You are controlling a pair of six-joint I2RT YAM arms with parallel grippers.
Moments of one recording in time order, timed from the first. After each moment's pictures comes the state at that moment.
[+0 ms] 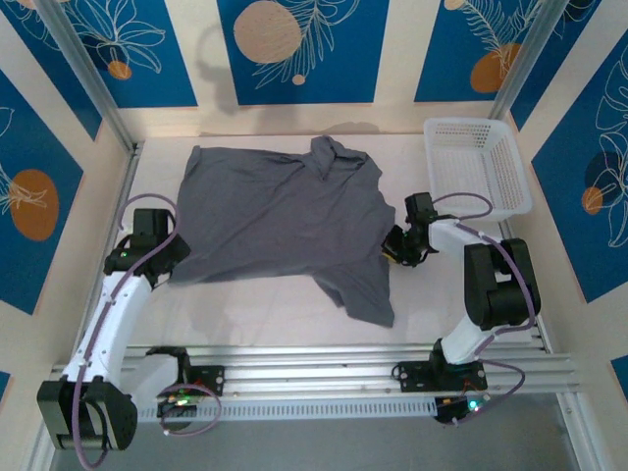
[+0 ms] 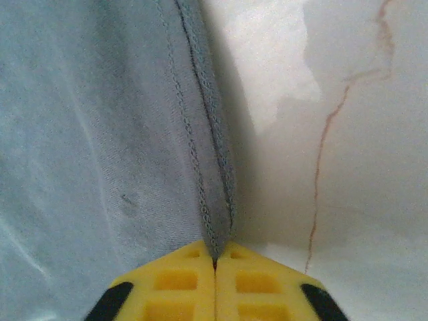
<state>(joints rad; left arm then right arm) -0.02 1.00 0.84 -0.82 -0.20 -0.68 0.13 1.63 0.87 -0.50 -0.30 0.75</state>
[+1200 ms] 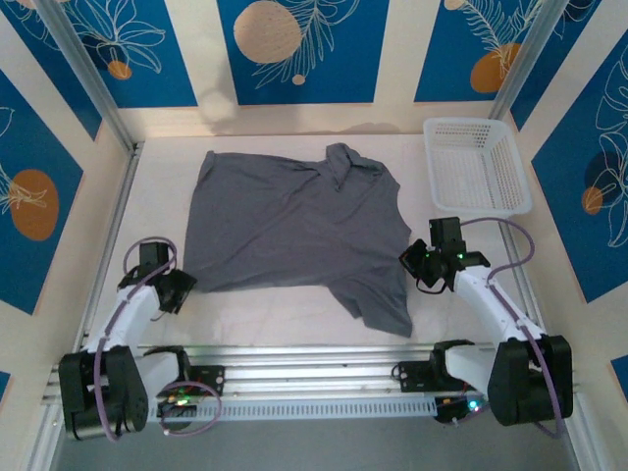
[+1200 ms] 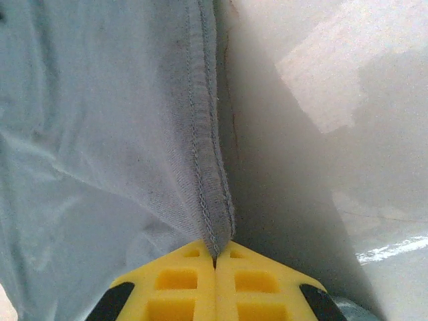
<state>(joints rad) 0.15 1.07 0.47 -0.59 0.05 -0.93 0.09 1.08 0.61 -0.55 -0.23 0.90</state>
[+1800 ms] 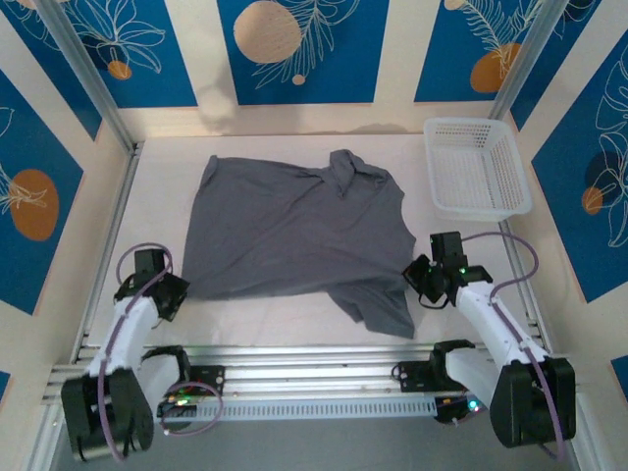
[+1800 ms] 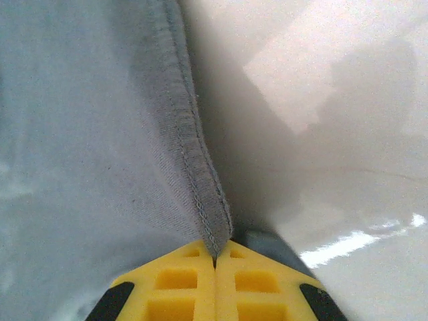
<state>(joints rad) 0.17 0.90 0.44 -0.67 0.00 -0.94 0.09 0.96 0.51 -0.65 -0.17 0.91</state>
